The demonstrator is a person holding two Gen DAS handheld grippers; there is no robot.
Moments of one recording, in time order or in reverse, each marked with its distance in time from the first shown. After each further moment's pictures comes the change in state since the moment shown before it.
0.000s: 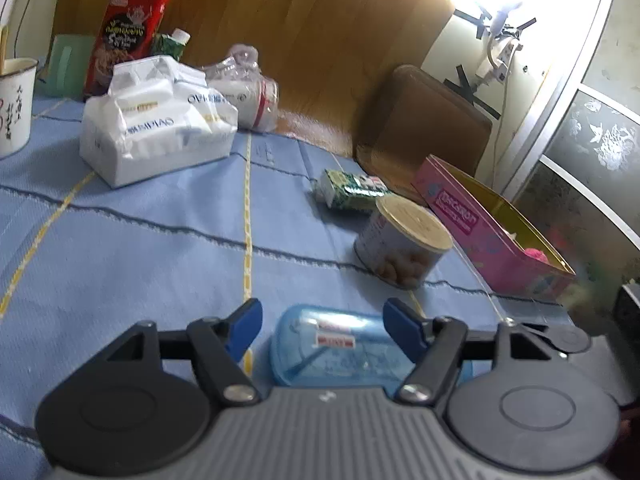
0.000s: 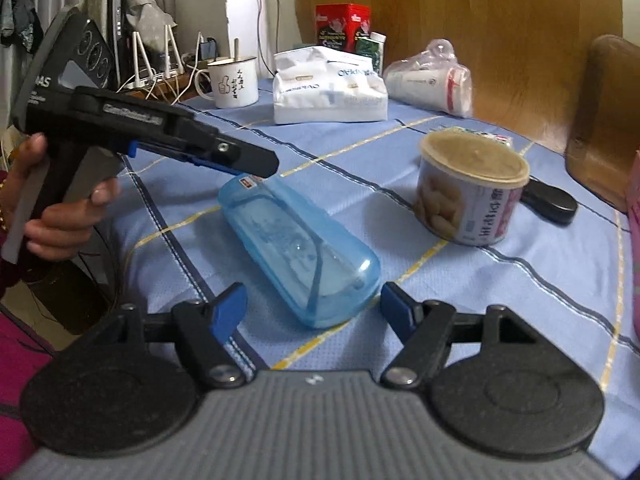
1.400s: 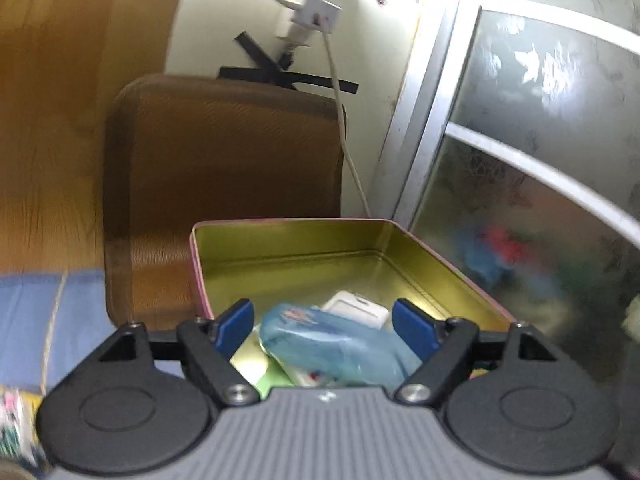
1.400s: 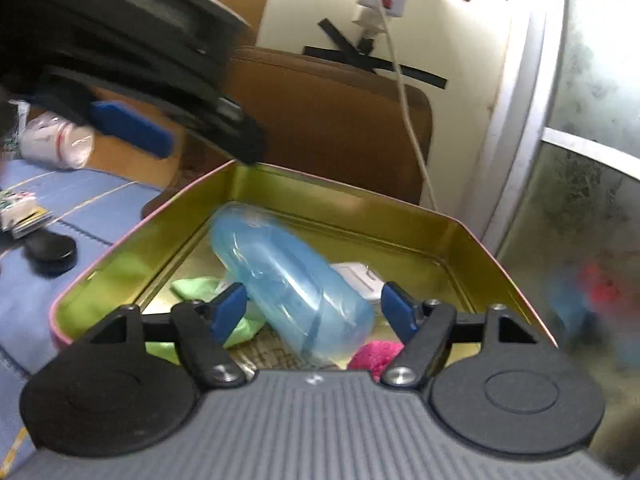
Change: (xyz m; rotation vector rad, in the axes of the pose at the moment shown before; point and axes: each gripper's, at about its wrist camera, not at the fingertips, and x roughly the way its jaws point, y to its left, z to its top) left arm 0.227 -0.292 0.112 0.280 -0.009 -0.153; right arm -0.112 -0.252 -0.024 0.148 -0.170 -0.759
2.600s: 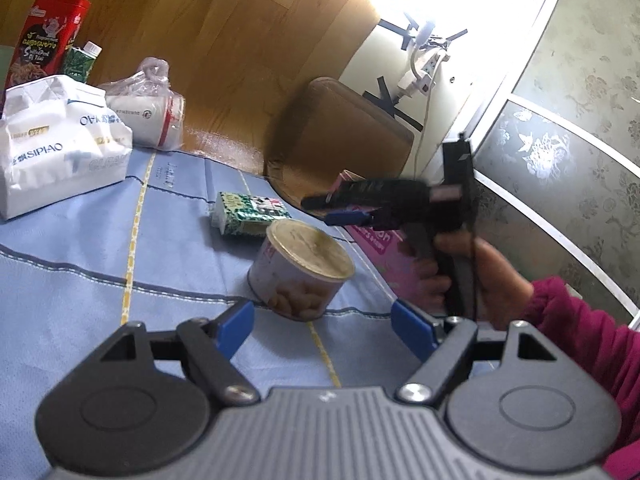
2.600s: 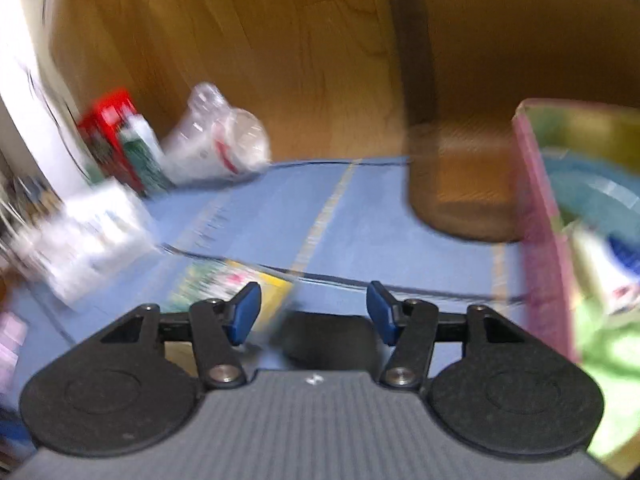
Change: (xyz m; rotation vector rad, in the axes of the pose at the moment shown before) left arm -0.244 0.180 -0.162 -0.240 -0.082 -0.058; right arm 0.075 0.129 0.083 0.331 0.333 0.575
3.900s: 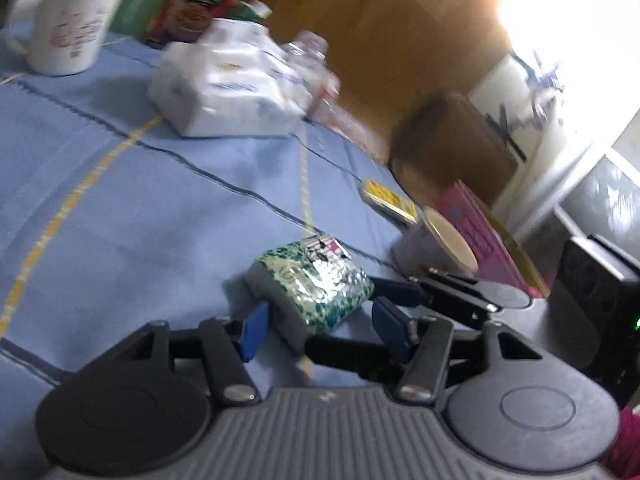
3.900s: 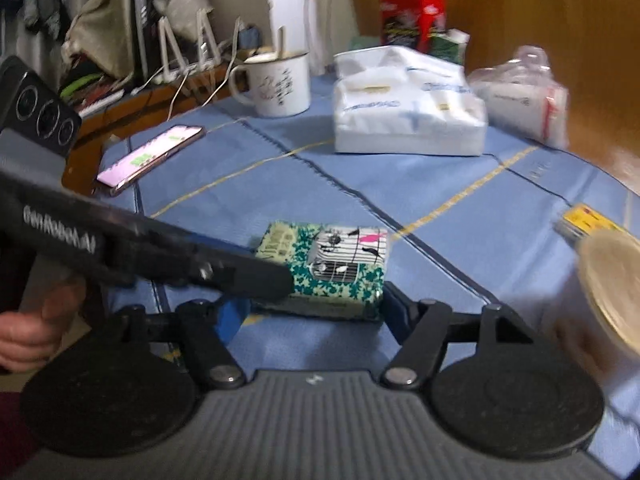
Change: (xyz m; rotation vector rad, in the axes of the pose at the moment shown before) left arm -0.049 0.067 -0.022 -0.242 0.049 0.204; right arm 0.009 0.192 -0.152 -0.567 0.080 0.269
